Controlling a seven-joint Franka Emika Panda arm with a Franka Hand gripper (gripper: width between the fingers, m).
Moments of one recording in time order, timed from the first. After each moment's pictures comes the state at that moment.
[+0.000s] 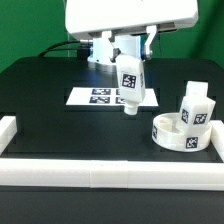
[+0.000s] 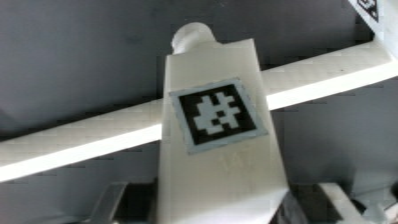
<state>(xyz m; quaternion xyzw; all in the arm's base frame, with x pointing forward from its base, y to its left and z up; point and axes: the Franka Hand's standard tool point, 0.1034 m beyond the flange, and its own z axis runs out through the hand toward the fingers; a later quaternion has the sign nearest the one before) 0.552 0.004 0.142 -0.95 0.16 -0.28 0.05</state>
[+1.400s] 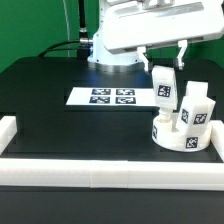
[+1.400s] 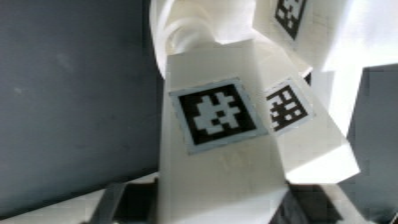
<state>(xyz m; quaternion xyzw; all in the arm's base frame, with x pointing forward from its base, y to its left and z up) 0.516 0.051 0.115 -0.95 0.15 -0.25 0.06</state>
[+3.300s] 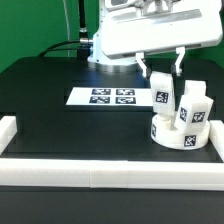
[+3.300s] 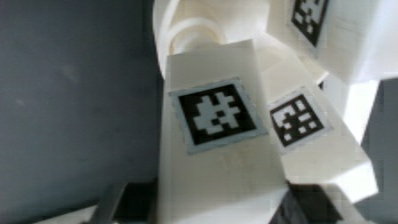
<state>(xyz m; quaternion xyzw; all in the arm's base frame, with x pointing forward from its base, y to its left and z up) 0.512 0.049 0.098 -0.96 0.15 -0.24 0.06</state>
